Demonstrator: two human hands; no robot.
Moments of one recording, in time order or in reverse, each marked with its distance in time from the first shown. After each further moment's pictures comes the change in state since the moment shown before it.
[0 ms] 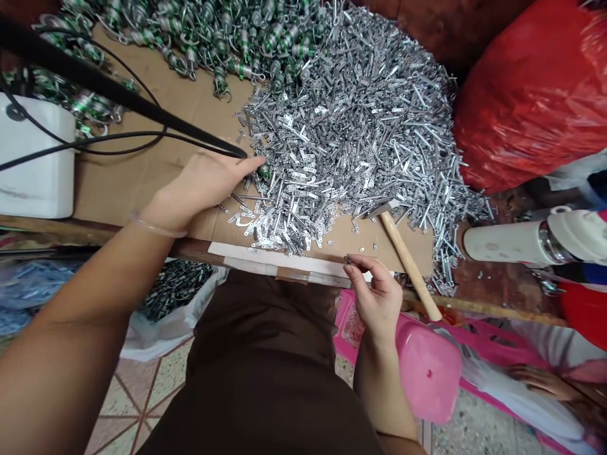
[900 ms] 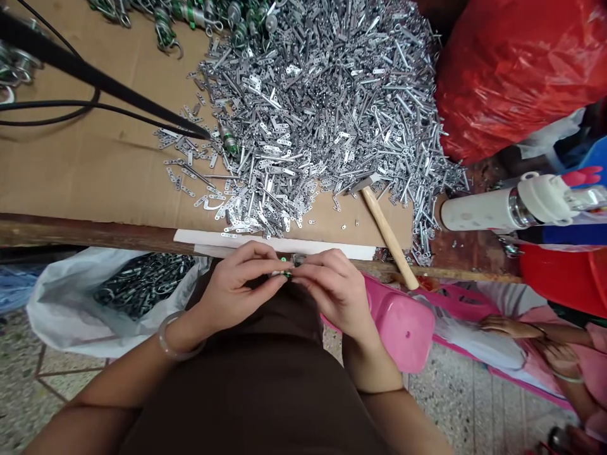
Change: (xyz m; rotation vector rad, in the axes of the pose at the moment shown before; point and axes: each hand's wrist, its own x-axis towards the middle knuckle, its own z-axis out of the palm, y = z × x) left_hand -0.092 0.156 0.001 -0.814 -0.062 -0.180; right_hand -0.004 -0.029 -0.006 -0.035 -0.380 -0.456
